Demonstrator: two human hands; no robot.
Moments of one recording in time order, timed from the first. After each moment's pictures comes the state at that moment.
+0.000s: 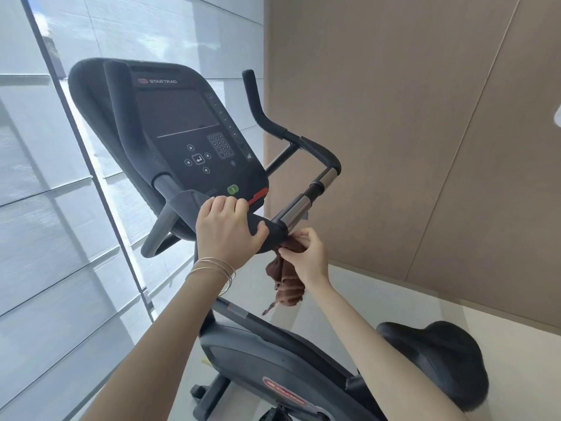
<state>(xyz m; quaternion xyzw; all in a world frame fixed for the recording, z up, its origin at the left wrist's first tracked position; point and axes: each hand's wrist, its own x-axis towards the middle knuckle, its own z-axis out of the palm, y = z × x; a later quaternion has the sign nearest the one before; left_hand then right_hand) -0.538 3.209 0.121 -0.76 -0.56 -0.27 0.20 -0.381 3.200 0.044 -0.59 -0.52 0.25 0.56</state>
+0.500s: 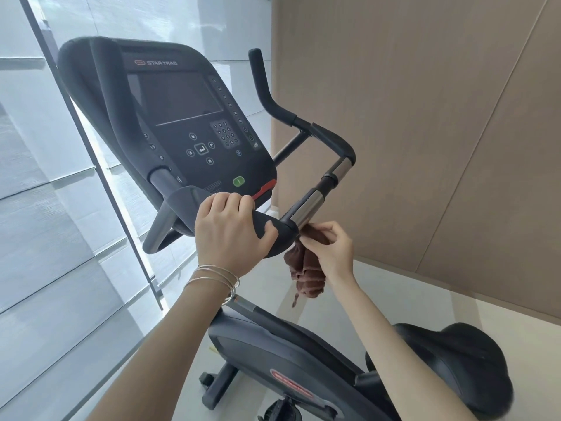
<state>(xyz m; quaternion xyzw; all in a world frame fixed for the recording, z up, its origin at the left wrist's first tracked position) -0.538 3.214 0.118 -0.75 -0.55 -0.30 0.21 -0.351 3.229 0.029 -0.55 -0.46 0.29 0.64</state>
